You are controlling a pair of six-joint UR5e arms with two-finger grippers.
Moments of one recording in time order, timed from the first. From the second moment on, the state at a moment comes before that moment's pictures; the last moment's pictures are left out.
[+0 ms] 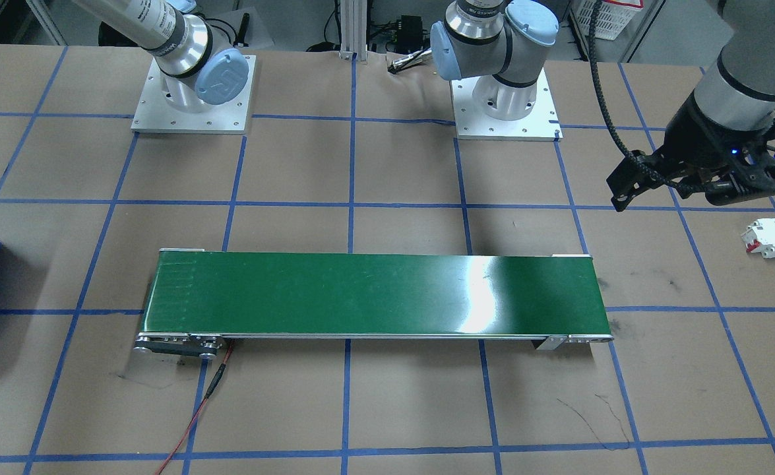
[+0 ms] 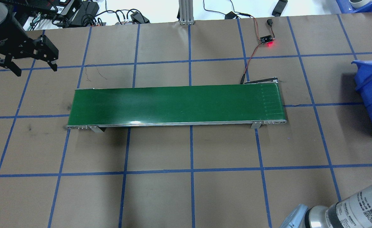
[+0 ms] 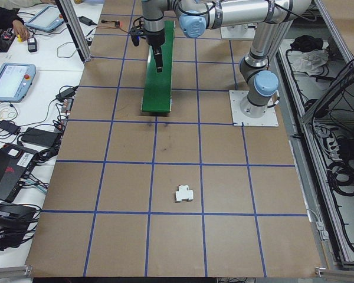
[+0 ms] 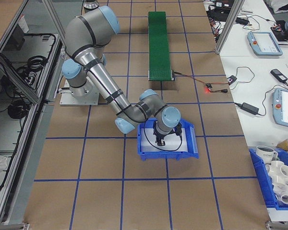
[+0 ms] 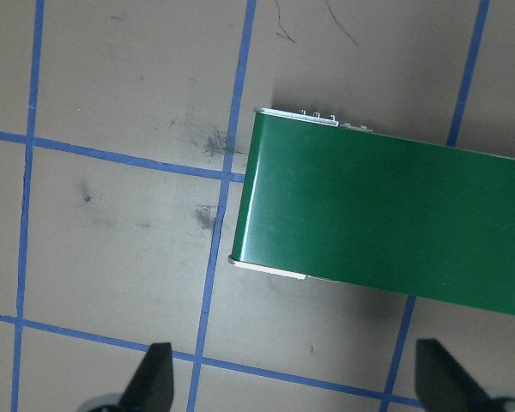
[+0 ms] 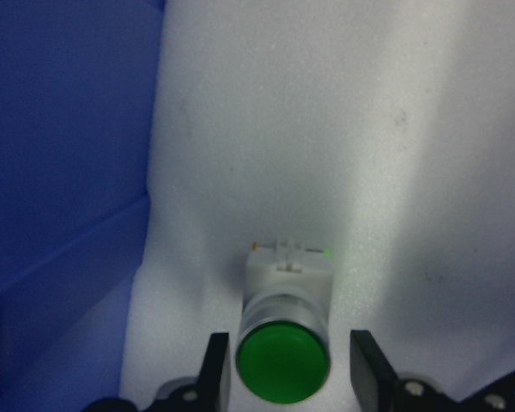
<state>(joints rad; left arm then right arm) -1.33 -1.63 -1.51 -1.58 1.66 0.06 0.71 -1.05 1.55 -1.92 -1.60 -1.06</state>
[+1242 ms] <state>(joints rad) -1.33 -1.63 -1.50 -1.58 1.66 0.06 0.88 -1.40 1.55 -1.76 -1.57 -0.77</state>
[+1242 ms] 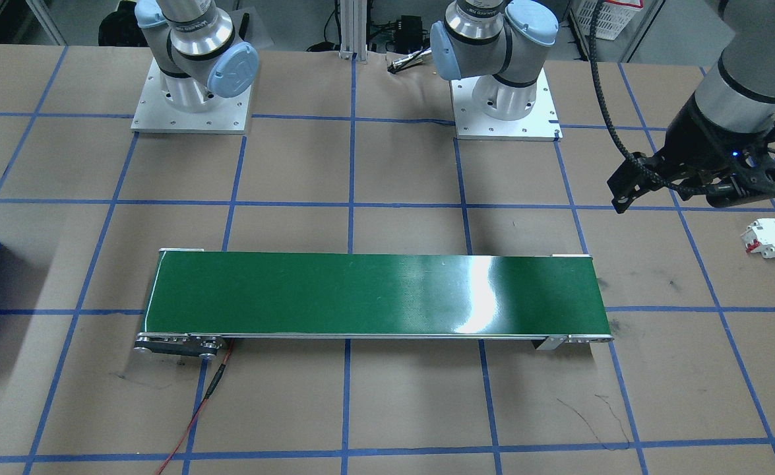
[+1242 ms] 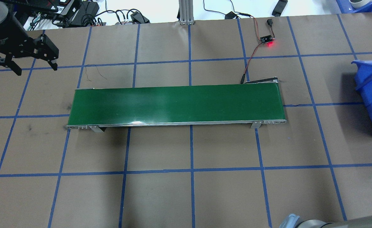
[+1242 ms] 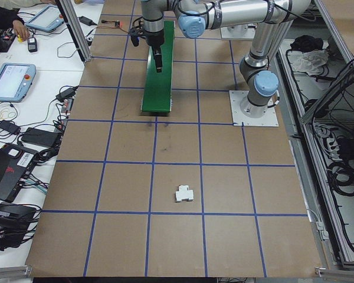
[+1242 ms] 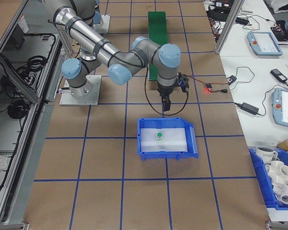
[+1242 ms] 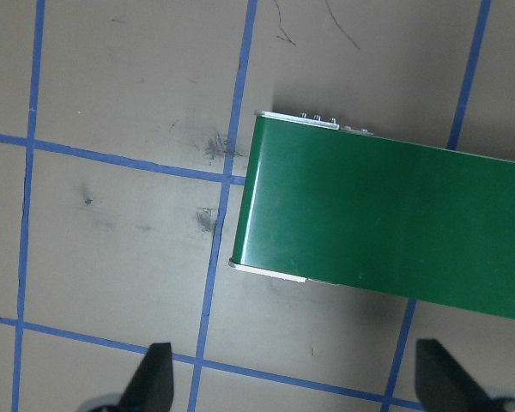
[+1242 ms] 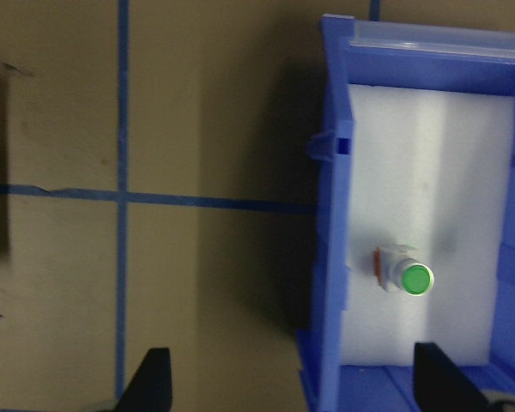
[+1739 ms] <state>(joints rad) -1.33 -1.63 -1.51 -1.58 1.66 0.06 1.30 -1.51 1.54 -1.69 -1.57 -0.29</state>
